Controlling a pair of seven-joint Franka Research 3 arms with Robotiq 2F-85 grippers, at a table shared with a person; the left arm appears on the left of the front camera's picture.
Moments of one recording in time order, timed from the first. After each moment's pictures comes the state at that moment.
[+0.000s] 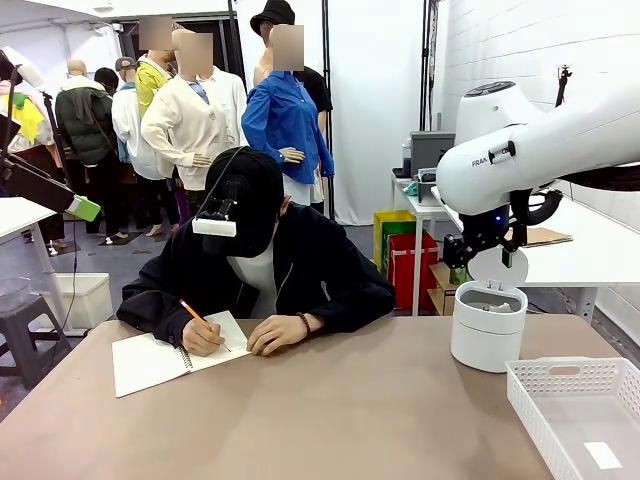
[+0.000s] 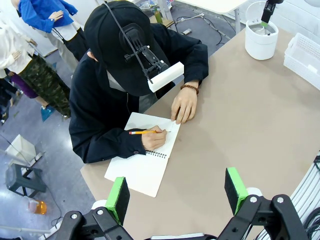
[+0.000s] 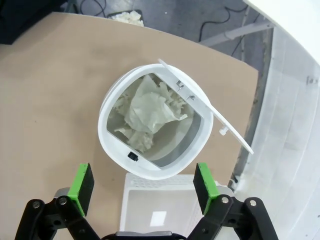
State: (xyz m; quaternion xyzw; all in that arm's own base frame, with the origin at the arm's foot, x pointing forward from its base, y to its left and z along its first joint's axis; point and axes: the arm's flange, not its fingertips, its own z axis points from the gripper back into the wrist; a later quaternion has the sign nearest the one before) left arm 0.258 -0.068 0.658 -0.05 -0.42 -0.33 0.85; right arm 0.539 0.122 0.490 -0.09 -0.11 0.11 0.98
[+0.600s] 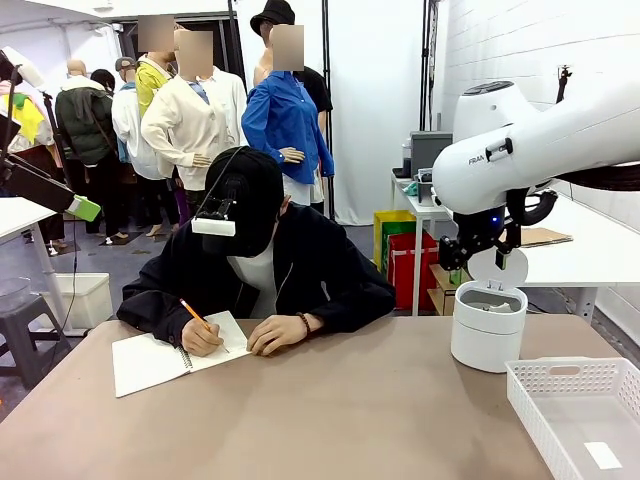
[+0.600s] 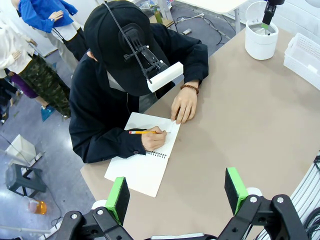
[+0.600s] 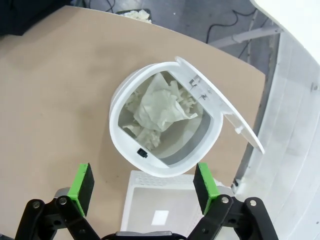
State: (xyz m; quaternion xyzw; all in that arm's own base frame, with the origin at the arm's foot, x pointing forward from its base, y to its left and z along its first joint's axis) left arm 0.258 -0.068 0.658 -0.05 -0.42 -0.33 0.85; right arm 0.535 0.126 0.490 -0.08 -0.11 0.12 0.98
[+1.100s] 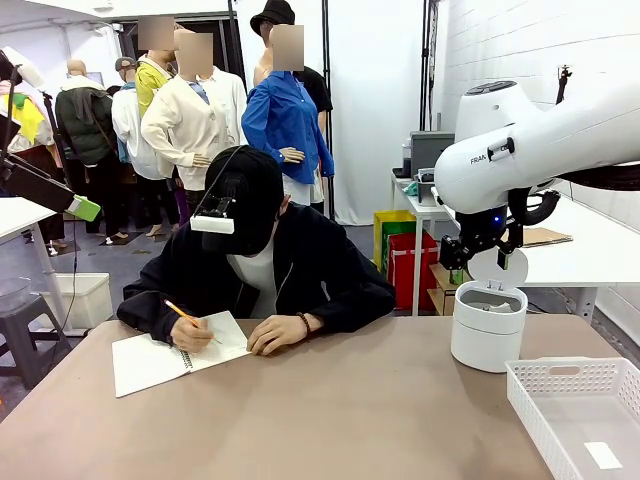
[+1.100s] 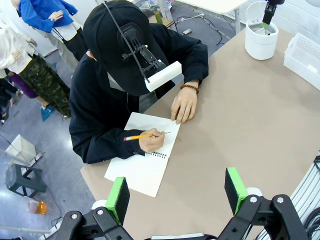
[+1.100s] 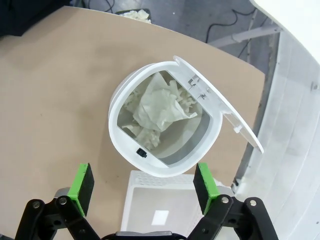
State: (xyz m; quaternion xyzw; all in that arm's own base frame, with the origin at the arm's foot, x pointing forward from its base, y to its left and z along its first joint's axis) left arm 0.258 -0.068 0.658 -0.05 -0.42 -0.33 0.85; right arm 0.535 0.126 0.490 -0.08 -0.11 0.12 0.98
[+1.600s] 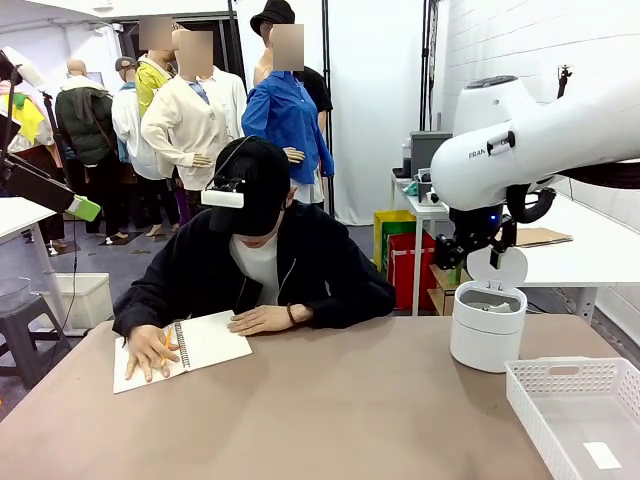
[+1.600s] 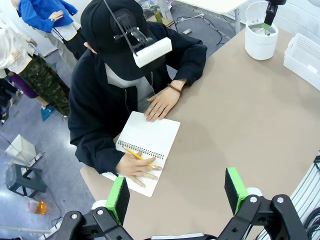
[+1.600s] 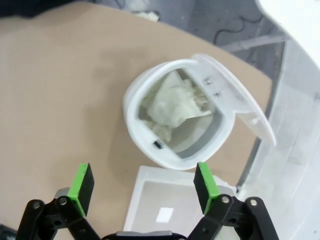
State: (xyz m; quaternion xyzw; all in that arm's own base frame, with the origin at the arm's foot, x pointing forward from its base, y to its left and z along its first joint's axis) left arm 0.258 -0.068 0.658 -0.05 -0.42 -0.33 0.85; right arm 0.516 0.142 0.500 -0.06 -0.11 0.16 0.98
